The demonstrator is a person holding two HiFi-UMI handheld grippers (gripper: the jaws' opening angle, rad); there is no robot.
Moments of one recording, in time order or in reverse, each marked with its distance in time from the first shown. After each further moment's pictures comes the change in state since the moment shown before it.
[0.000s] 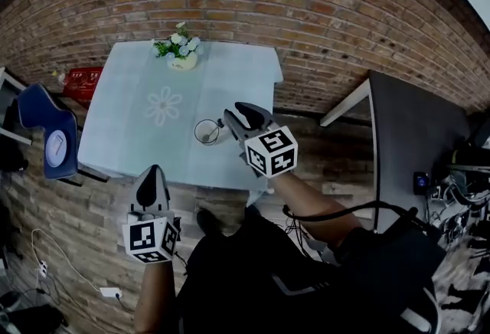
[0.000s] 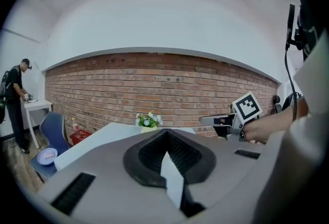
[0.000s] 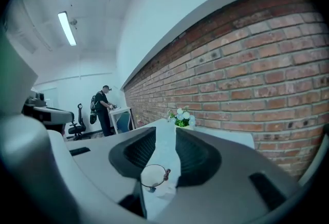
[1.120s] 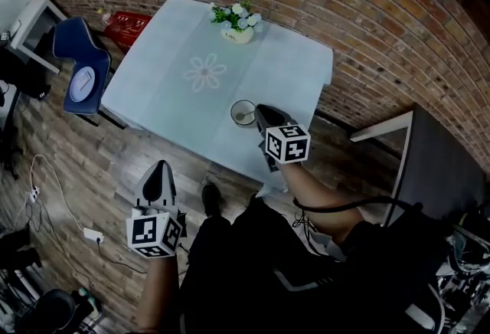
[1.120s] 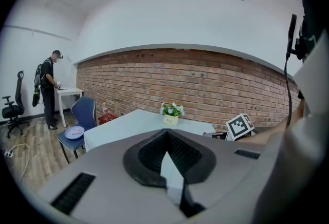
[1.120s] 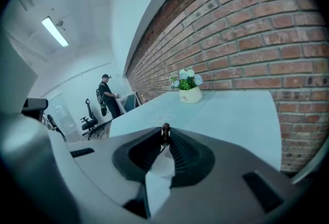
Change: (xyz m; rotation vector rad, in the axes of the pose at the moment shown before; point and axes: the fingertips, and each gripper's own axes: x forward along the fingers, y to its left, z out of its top) left arm -0.060 0.027 -0.043 -0.135 0.039 0.279; right arm 0.060 -0.006 -0.114 0.130 0.234 0.091
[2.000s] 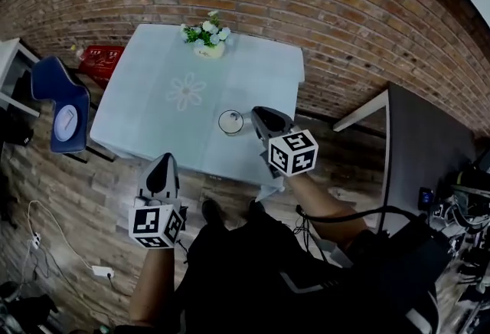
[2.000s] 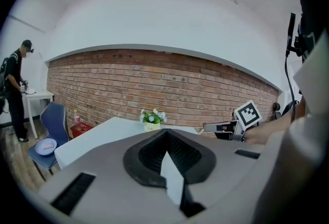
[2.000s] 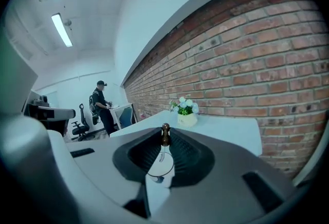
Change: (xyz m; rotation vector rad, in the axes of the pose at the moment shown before) left arm 0.049 -0.024 0.029 0.062 -0.021 -0.289; right arm -0.072 0.020 0.063 -0.065 -0.165 -0.068
